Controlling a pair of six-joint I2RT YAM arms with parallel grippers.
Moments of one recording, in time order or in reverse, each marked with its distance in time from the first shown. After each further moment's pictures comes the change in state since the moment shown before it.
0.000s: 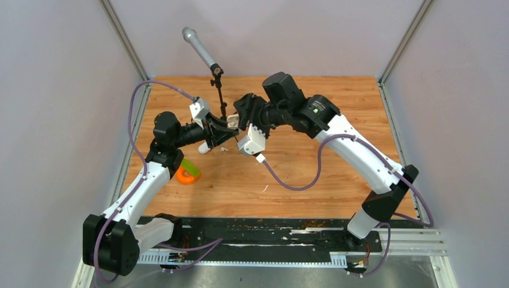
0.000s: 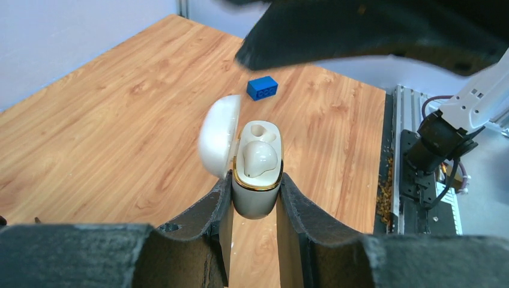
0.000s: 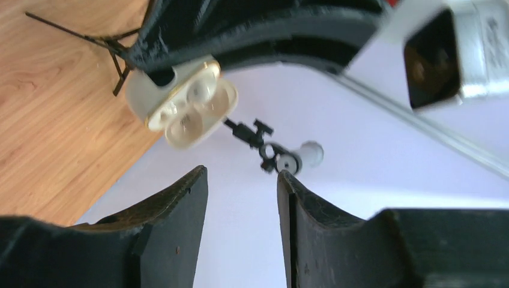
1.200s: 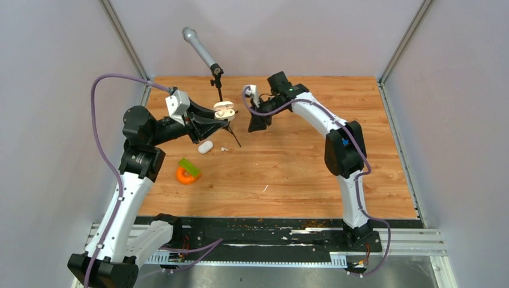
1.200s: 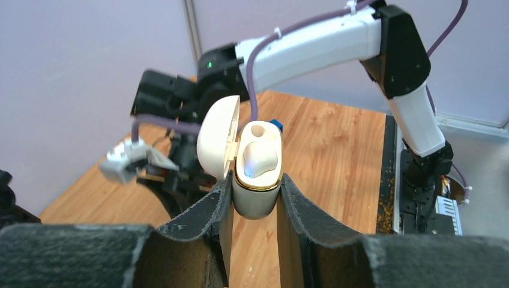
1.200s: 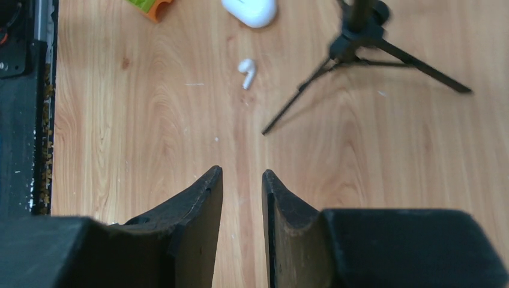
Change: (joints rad) left arm 0.043 -0.167 0.256 -0.283 0.033 0.057; right arm -0.381 0.511 0.032 0.145 -0.567 1.430
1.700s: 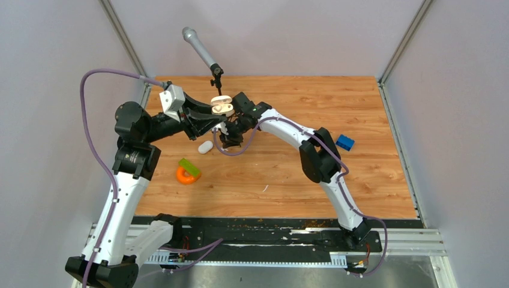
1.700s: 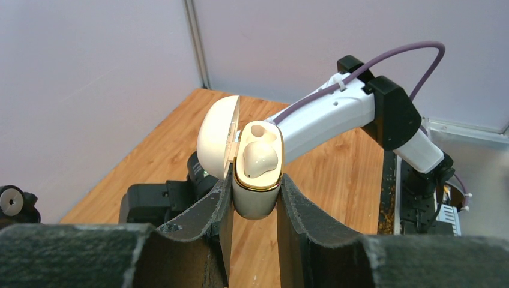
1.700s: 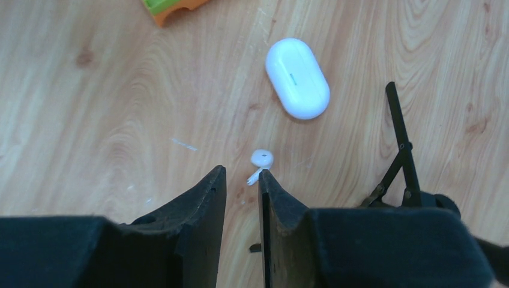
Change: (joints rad) left arm 0.000 0.008 0.125 -0.071 -0.001 0.001; right arm 0.274 0.141 0.080 0.071 0.156 -0.350
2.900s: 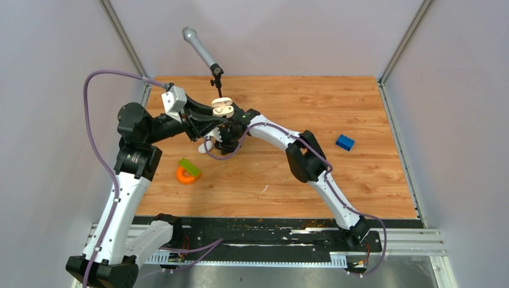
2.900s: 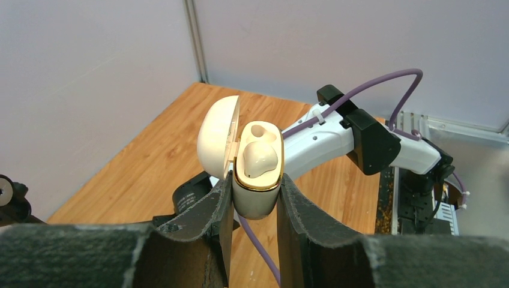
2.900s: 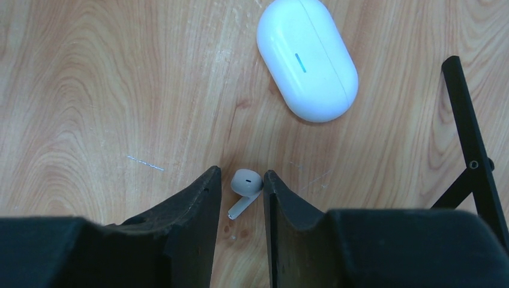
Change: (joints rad) left arm 0.000 -0.001 -0.026 0.002 -0.003 -0.002; right arm 0.049 0.220 0.185 -0.045 0.138 0.021
